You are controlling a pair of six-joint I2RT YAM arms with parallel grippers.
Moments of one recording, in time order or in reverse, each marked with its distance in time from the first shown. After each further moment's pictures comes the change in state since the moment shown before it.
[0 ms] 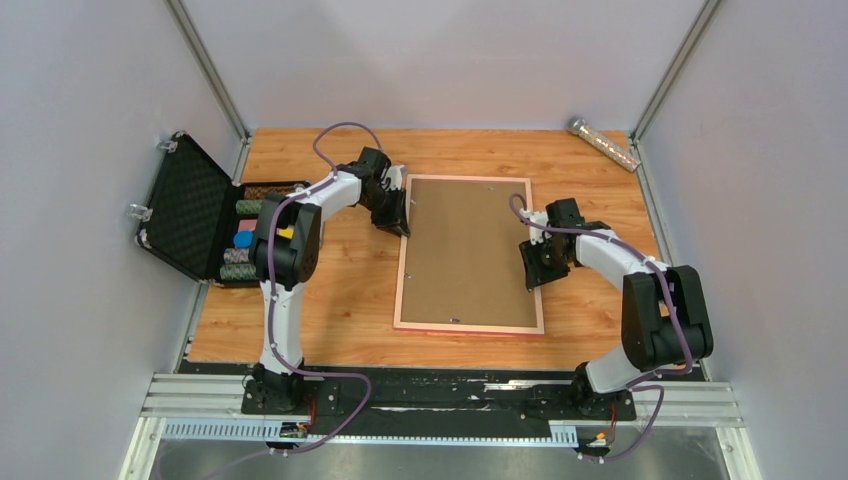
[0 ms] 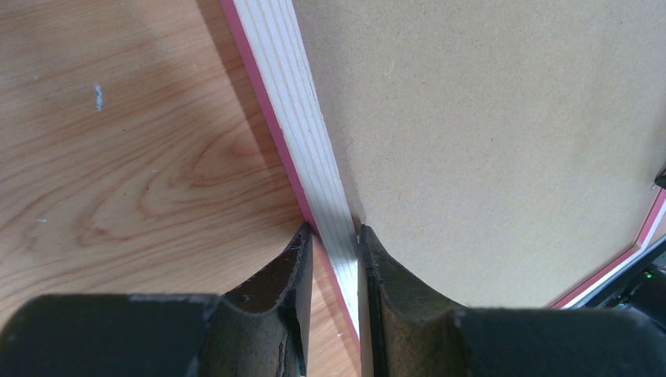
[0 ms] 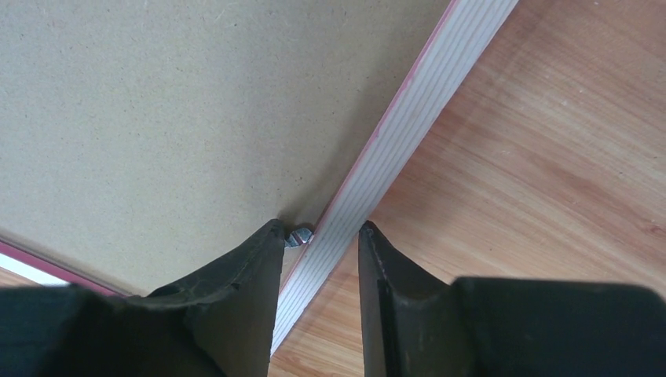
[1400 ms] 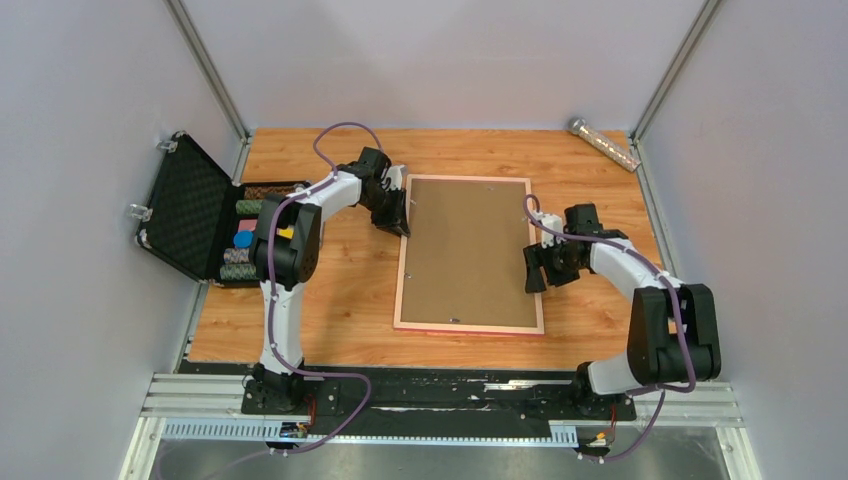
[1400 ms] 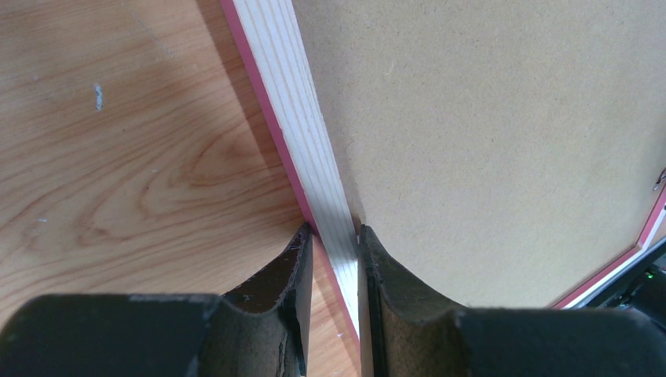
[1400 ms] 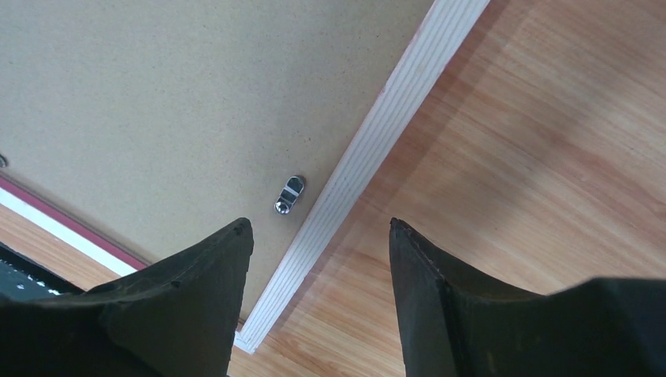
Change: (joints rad) left arm -0.001 0.000 0.000 0.000 -0.003 0.000; right arm -0.108 -0.103 -0.065 -0.003 -0.148 -0.085
